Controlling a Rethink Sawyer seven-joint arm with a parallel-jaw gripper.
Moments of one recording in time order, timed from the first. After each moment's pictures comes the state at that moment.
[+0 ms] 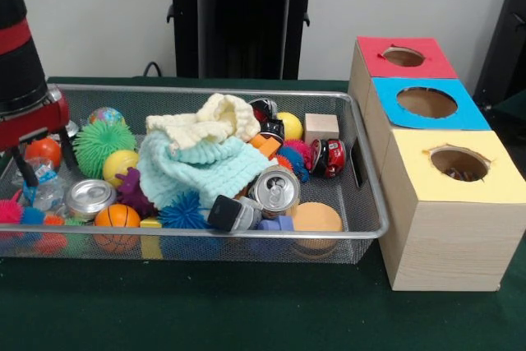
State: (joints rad) arm -1.15 -0.36 0.73 1.43 -0.75 0.86 0.90
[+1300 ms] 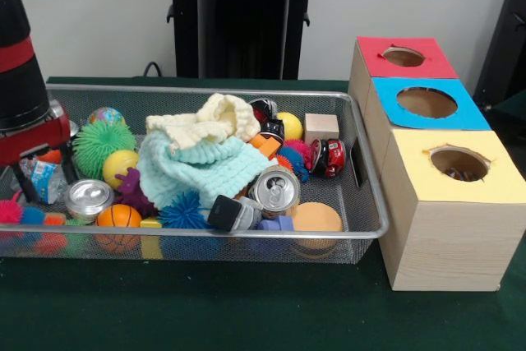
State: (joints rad) arm -1.13 -0.33 0.72 1.39 -0.76 0.84 0.90
